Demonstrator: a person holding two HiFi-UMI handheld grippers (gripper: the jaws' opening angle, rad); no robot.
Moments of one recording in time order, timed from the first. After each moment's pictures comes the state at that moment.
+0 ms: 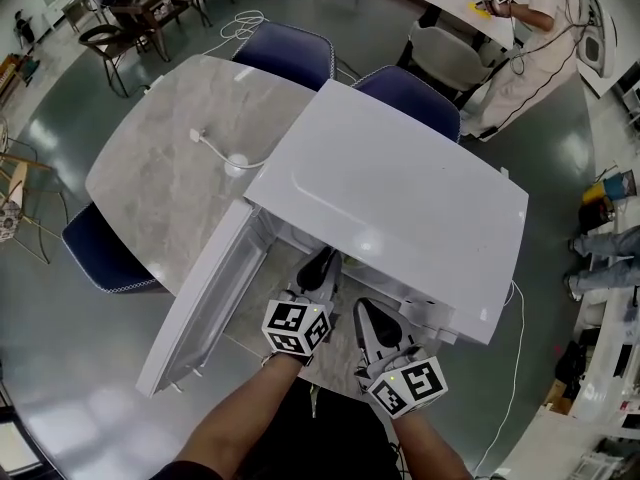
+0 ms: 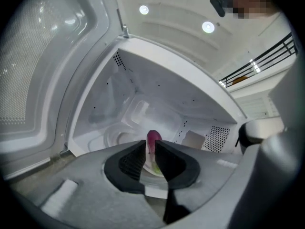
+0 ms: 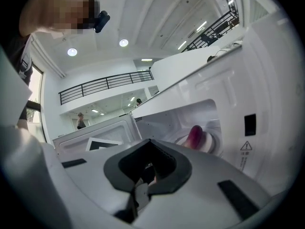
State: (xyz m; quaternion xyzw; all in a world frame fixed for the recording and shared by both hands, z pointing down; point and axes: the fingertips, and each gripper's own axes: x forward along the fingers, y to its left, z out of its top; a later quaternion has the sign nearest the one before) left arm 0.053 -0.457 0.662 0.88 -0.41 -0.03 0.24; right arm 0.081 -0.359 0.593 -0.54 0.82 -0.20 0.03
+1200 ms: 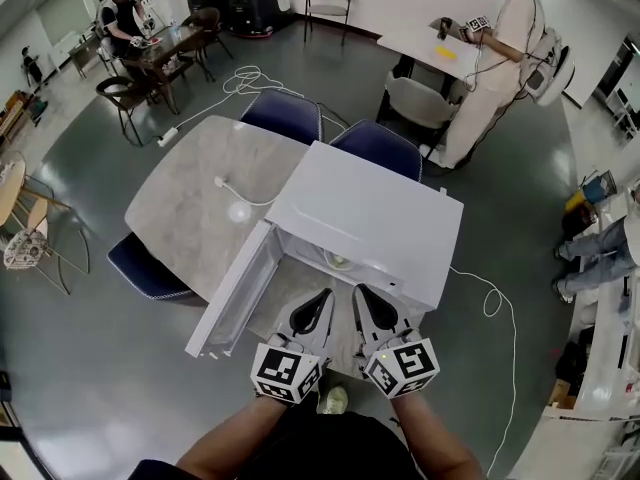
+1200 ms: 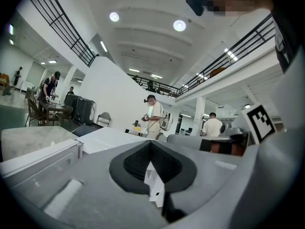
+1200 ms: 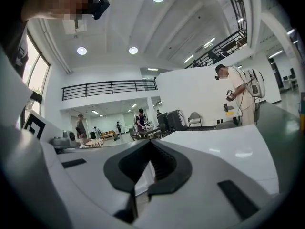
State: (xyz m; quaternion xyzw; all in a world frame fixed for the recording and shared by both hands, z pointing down) left arm 0.030 -0.323 0.422 0.92 -0.36 0.00 0.12; right arm 0.082 -0.320 0.418 -0.57 0.81 -0.13 0.03
